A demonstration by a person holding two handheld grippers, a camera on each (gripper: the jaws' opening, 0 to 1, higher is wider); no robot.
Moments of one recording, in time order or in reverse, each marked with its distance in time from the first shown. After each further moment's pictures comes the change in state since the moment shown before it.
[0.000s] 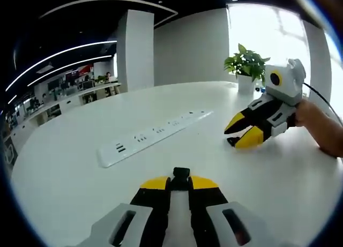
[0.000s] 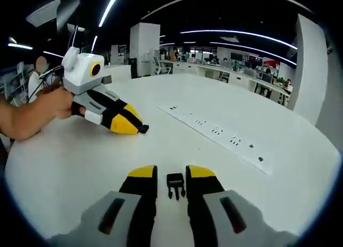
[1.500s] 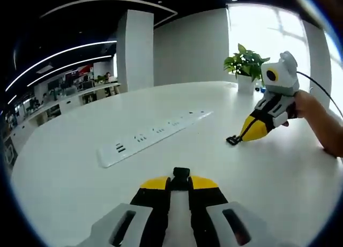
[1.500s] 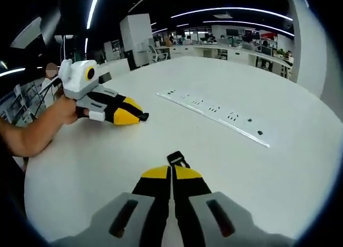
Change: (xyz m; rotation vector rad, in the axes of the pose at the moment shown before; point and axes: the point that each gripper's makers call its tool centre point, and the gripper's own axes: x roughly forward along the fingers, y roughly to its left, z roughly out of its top) left arm 0.000 -0.003 -0.002 0.000 0.000 -0.002; right arm -0.015 -0.005 -0.026 0.131 0.166 0.064
